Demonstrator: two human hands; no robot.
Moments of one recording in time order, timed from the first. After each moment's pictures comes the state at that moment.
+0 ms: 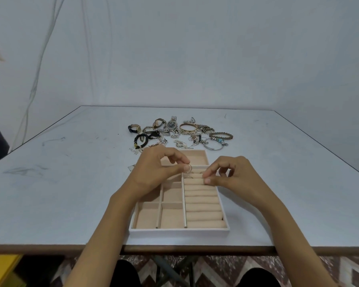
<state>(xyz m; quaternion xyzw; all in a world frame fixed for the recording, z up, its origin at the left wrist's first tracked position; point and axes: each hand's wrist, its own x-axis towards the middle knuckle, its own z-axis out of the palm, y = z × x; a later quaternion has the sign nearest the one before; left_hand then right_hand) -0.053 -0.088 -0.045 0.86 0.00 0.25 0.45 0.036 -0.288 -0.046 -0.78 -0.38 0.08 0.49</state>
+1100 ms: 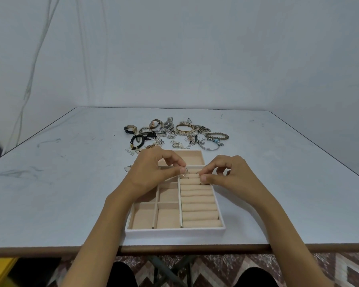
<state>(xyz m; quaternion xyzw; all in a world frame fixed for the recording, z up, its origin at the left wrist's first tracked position) -0.052 -0.086 -0.049 0.87 -0.01 0.24 0.43 0.037 -0.288 -0.048 -0.78 -0.36 0.07 0.50</state>
